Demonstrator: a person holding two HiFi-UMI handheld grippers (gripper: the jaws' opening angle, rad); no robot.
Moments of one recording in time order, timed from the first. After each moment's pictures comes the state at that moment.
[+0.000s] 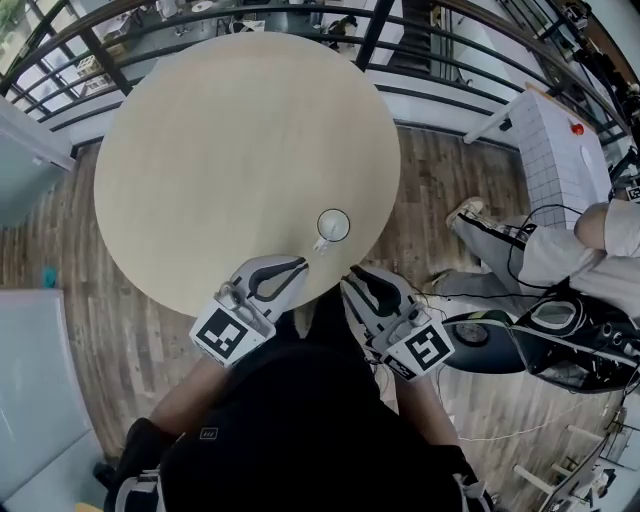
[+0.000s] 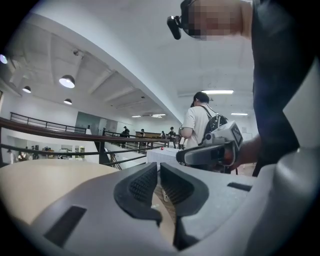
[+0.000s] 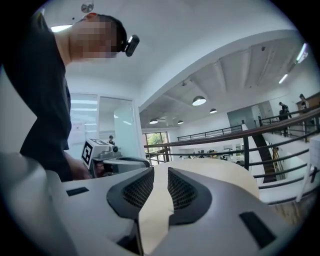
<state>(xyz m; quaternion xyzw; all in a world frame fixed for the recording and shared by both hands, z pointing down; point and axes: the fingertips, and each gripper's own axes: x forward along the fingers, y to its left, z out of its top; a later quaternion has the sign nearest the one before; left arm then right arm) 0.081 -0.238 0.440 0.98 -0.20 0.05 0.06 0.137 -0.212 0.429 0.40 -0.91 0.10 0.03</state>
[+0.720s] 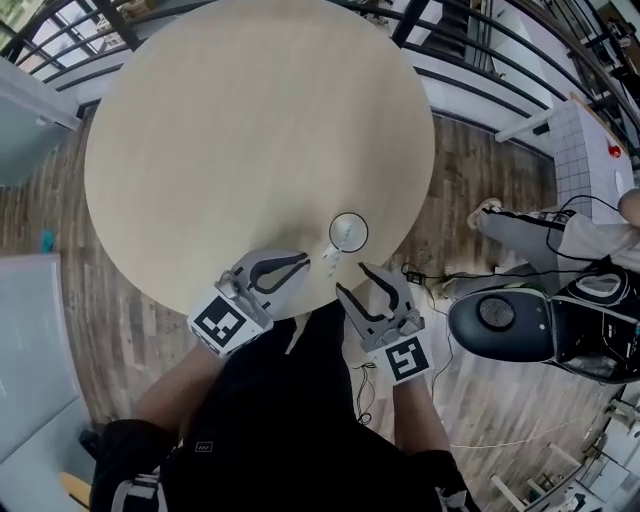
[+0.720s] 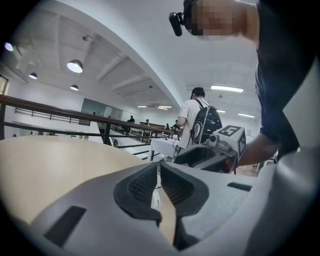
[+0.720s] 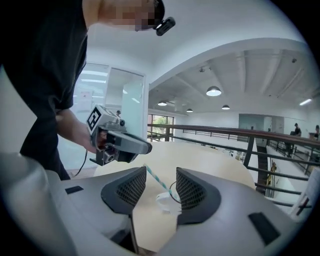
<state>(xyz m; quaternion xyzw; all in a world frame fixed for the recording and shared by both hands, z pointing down) 0.089 -0.281 0.537 0.97 -0.20 0.09 0.11 0.140 -0.247 0.546 0.36 -0.91 0.03 0.19</state>
